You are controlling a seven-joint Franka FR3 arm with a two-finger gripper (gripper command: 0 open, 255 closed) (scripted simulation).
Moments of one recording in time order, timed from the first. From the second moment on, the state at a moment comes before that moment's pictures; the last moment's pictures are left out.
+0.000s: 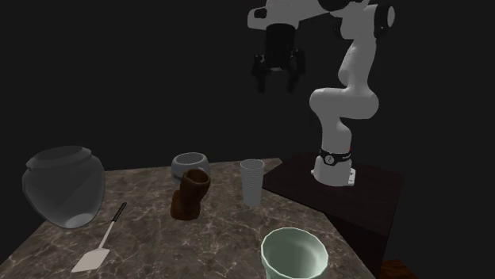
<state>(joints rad) -0.06 -0.67 -0.12 -2.40 0.03 1.94 -0.12</state>
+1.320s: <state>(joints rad) -0.16 -0.10 -0.30 -2.36 -0.03 2.42 -0.27</state>
